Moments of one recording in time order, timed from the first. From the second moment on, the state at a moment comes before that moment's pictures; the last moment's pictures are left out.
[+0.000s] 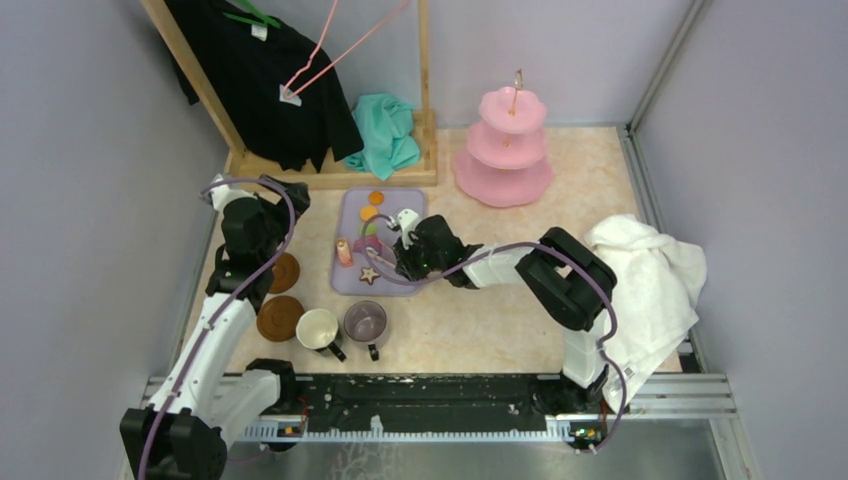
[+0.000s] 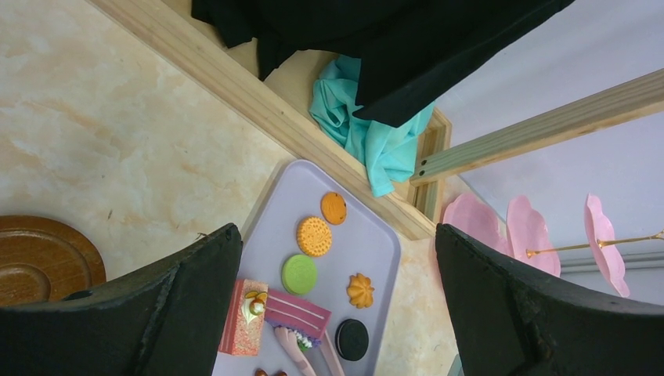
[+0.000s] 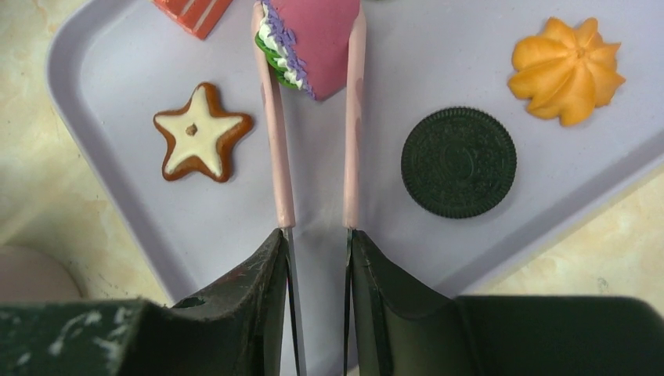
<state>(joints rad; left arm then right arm) -0.13 0.91 0.71 -0.03 -0.26 -0.80 0.84 1.90 0.99 0.31 -0.16 0.05</state>
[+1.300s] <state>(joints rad) -0.13 0.88 0.70 -0.04 -0.22 -0.82 0.63 1.32 0.80 -0.03 0.28 0.30</state>
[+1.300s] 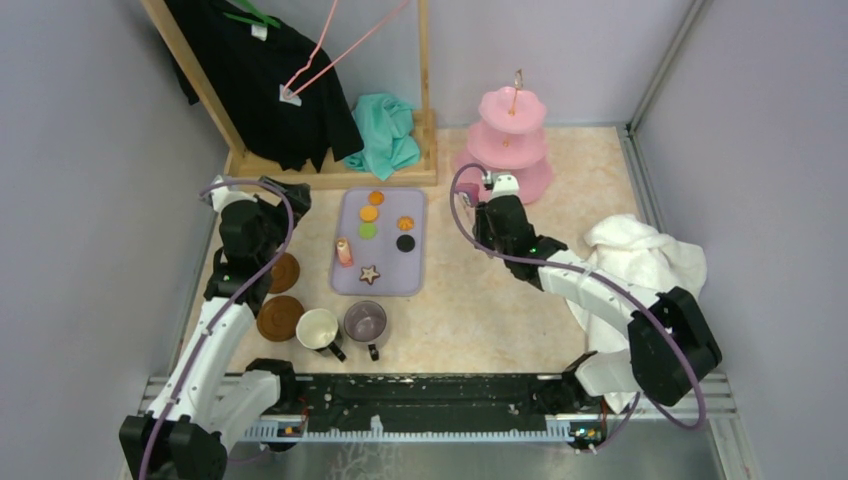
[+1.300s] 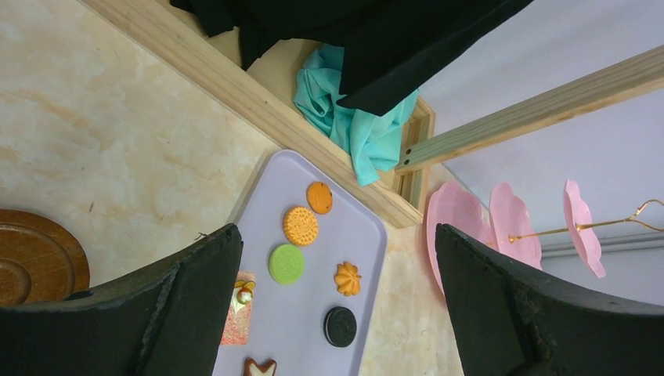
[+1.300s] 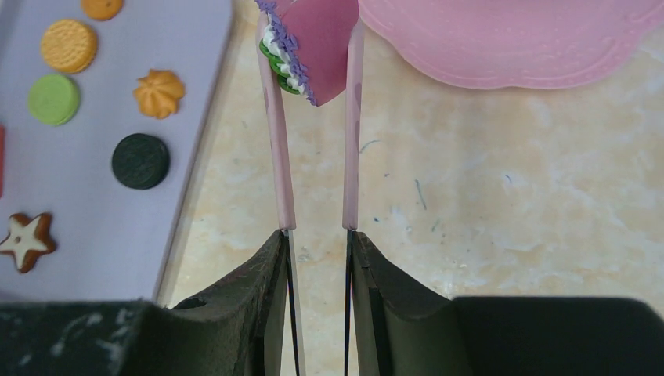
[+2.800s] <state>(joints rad) -0.13 0.91 0.70 -0.02 -0.21 -0.82 0.16 1.73 1.00 0.04 0.14 0.30</state>
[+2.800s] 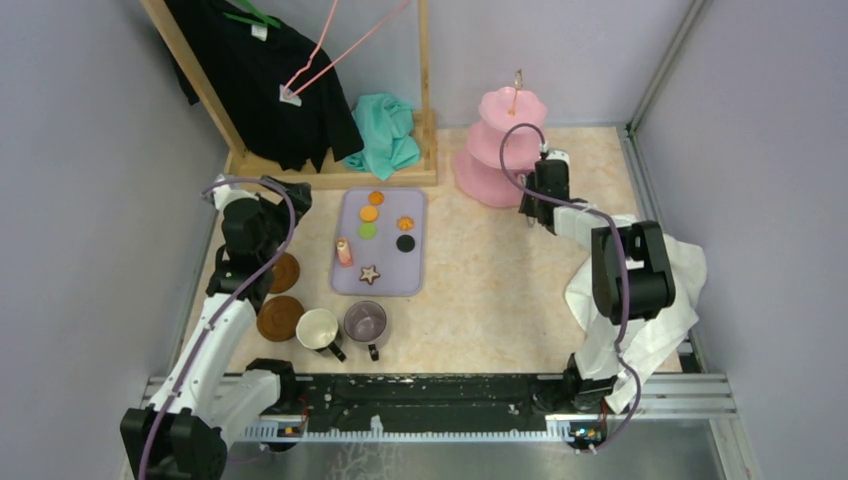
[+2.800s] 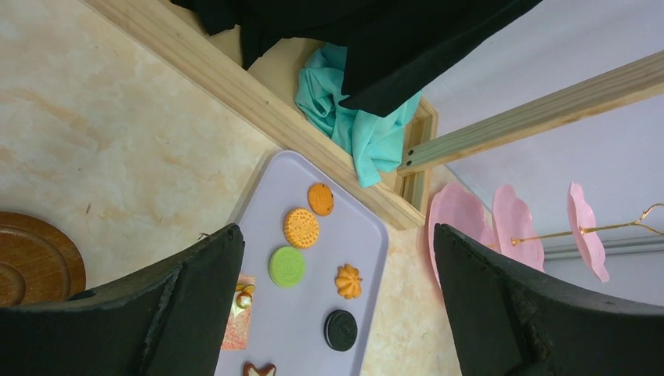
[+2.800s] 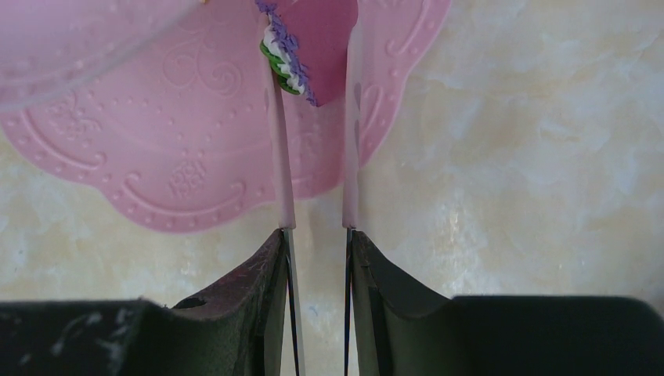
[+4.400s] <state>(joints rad) -0.13 0.98 0.69 0.05 -0.23 -0.87 0.10 2.06 1.33 0.16 0.02 0.24</state>
